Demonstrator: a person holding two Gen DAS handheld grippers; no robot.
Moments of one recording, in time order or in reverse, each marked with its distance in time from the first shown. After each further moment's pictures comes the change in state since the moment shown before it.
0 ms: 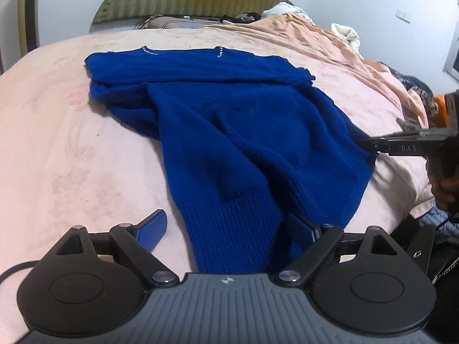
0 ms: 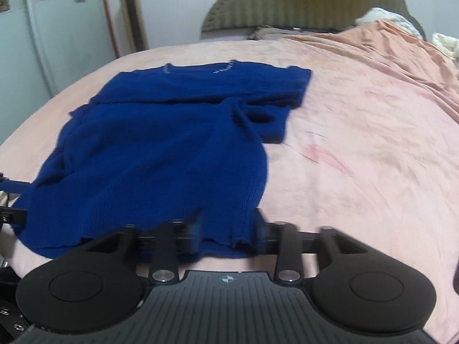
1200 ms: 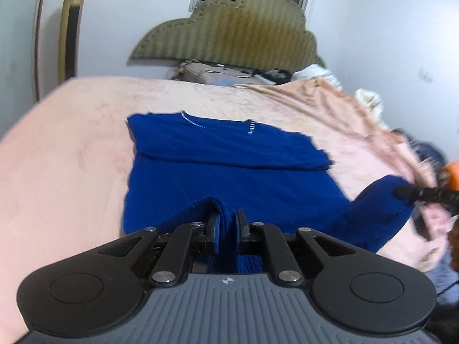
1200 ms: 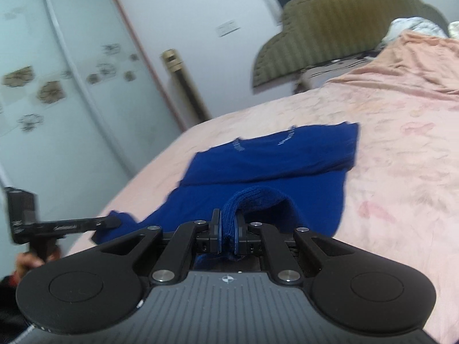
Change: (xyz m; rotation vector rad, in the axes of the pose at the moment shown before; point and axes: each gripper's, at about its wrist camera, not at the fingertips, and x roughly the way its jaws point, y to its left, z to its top) left arm -0.052 0.007 0.062 -0.097 -0.192 0.111; right arm -0.077 0.002 0.047 0.155 -0.223 0.235
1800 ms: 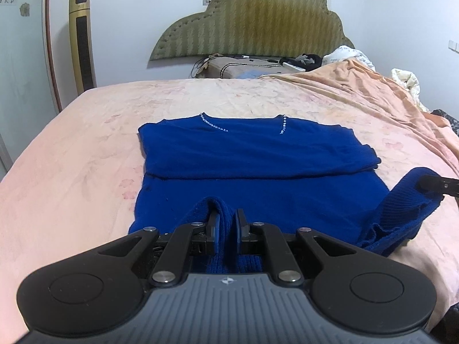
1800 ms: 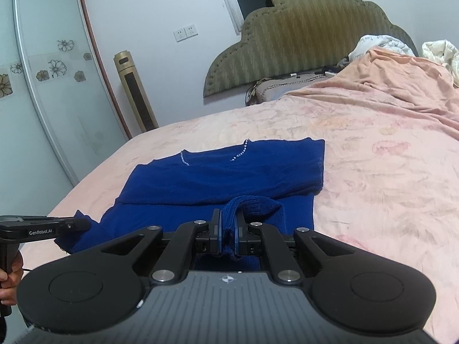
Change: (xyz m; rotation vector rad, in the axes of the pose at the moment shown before) left arm 0.064 -0.017 0.030 0.059 0.039 0.163; right arm 0.060 -0.007 0.007 -0.022 -0.038 -0.168
